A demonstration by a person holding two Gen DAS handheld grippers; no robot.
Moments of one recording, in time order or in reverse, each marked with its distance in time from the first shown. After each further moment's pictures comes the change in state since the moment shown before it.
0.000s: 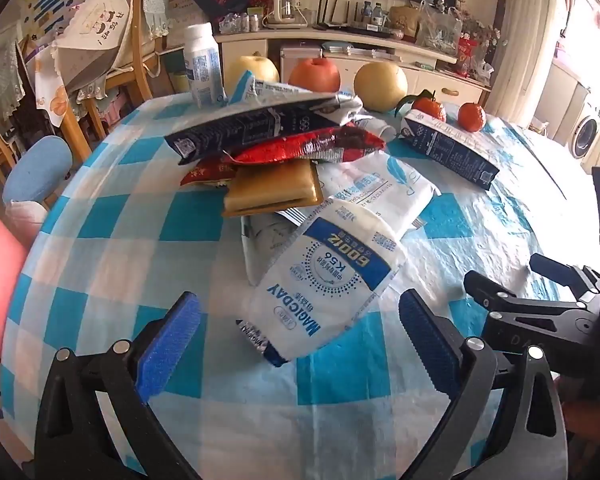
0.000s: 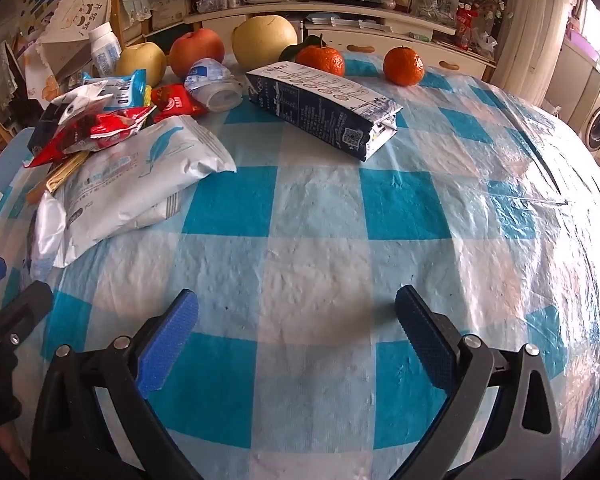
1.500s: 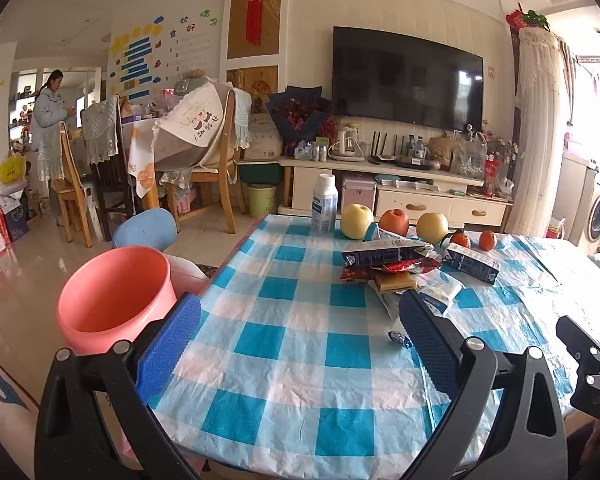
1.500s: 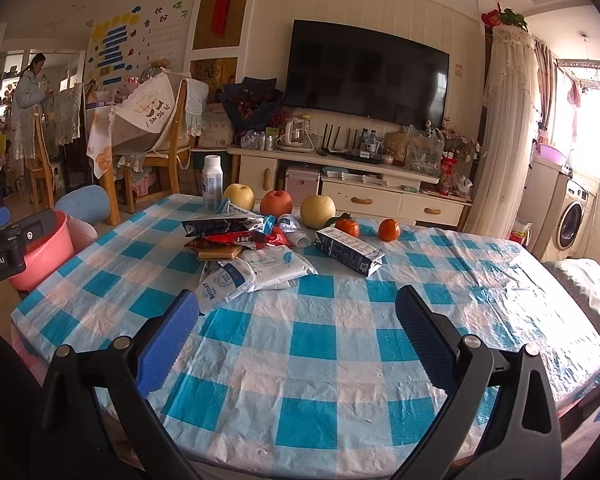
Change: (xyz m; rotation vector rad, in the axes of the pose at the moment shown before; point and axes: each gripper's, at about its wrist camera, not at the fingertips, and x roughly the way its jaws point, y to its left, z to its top) left arm -0.194 0.120 -0.072 -0.119 -0.468 0.128; right arm -0.217 0.090 -0.094 -0.107 -0.540 -0.062
